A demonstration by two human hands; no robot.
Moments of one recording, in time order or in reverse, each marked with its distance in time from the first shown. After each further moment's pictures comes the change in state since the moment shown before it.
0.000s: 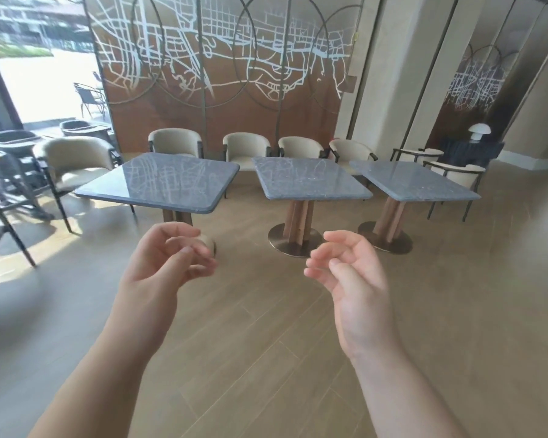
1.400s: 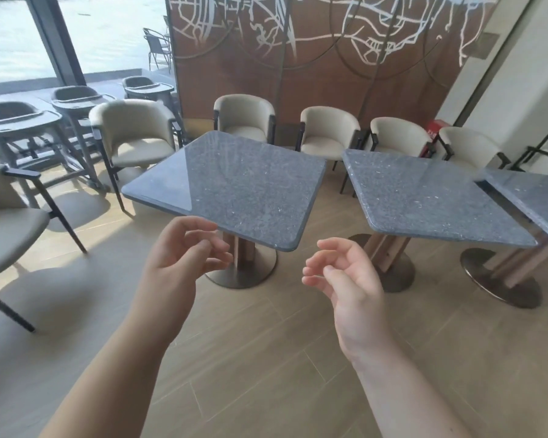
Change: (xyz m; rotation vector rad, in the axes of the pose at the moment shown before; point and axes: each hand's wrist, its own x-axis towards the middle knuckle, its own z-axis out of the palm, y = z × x) left_hand 0.518 -0.239 -0.282 0.110 0.229 -0.142; right_hand 0.473 0.397 0.298 -0.062 -0.199 0.249
